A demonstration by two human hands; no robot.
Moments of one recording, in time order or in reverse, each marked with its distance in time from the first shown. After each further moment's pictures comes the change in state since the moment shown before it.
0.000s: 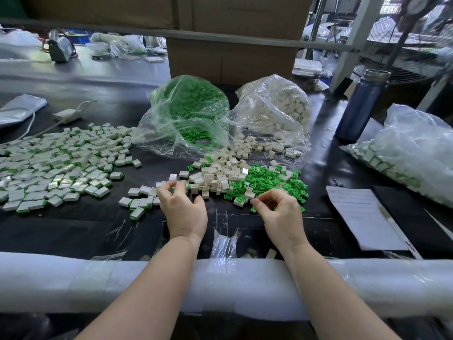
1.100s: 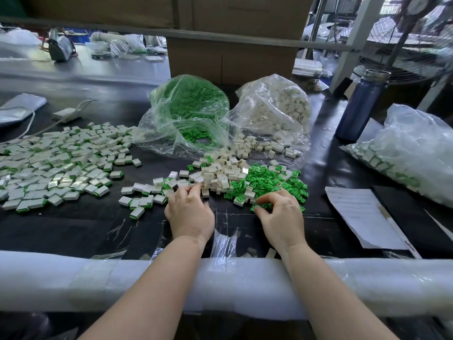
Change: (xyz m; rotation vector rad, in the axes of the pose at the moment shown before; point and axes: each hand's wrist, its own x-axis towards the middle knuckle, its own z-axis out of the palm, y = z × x) left_hand -0.005 0.000 0.003 0.395 -0.172 0.083; right_hand -0.001 0.000 0.000 -0.342 -0.083 0.046
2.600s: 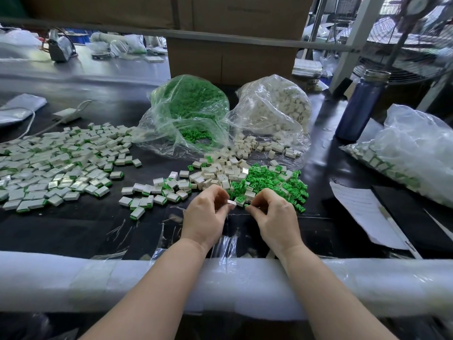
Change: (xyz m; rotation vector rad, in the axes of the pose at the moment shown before) left_hand -0.009 0.008 0.000 -0.353 -0.120 0.288; right_hand -0.005 -0.007 0.002 0.117 0.010 -0.131
